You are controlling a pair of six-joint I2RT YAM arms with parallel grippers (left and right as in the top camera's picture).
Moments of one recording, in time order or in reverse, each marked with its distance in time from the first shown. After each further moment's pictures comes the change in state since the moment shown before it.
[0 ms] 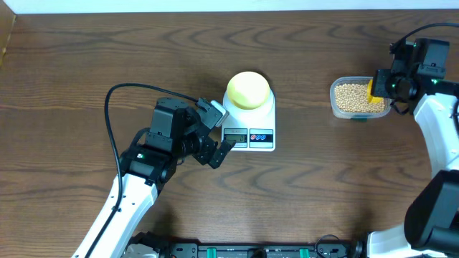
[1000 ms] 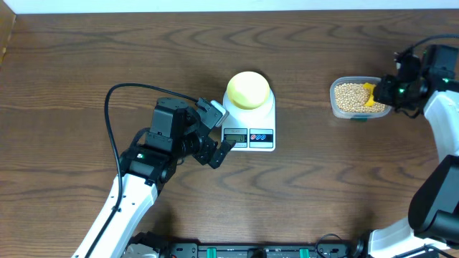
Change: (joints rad) left arm 0.000 0.000 0.000 0.000 0.000 0.000; right arm -0.103 0.066 0.017 -0.093 -0.211 0.053
